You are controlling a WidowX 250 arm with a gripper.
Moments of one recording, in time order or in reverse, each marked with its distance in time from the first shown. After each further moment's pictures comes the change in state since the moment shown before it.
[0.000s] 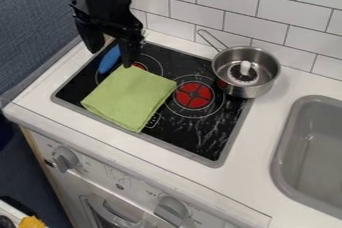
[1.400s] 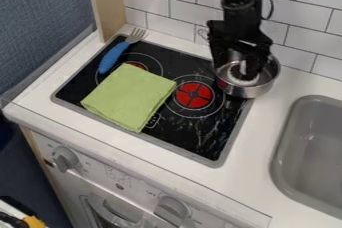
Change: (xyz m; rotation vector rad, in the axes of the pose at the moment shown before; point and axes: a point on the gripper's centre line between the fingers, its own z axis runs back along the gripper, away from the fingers) arm 0.105 -0.144 -0.069 -0.207 0.047 -0.230
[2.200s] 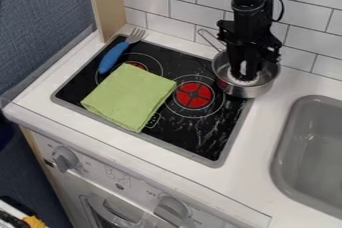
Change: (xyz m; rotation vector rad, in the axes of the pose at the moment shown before) arm 0.010 -0.004 -0.002 0.008 -0.032 -0.044
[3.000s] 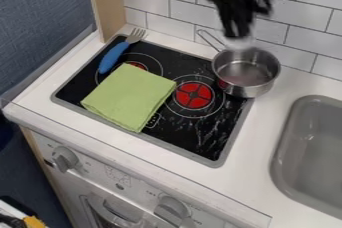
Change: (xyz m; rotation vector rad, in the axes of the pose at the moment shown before) arm 0.000 0.038 0.084 0.018 -0.188 0.125
